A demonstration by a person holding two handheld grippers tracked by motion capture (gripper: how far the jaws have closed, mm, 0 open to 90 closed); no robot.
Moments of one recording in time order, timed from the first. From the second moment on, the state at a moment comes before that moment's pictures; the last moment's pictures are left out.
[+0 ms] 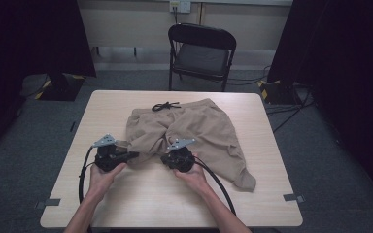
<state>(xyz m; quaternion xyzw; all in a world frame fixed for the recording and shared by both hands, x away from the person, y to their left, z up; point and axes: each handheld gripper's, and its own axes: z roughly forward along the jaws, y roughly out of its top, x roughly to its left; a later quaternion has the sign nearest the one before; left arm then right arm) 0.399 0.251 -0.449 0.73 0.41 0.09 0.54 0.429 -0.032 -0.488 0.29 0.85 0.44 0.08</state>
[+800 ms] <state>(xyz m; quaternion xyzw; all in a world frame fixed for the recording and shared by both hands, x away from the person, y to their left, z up) 0.476 0.270 -0.463 0.71 0.49 0.07 0.50 0.482 -0.127 -0.451 0.40 0.79 0.44 0.14</state>
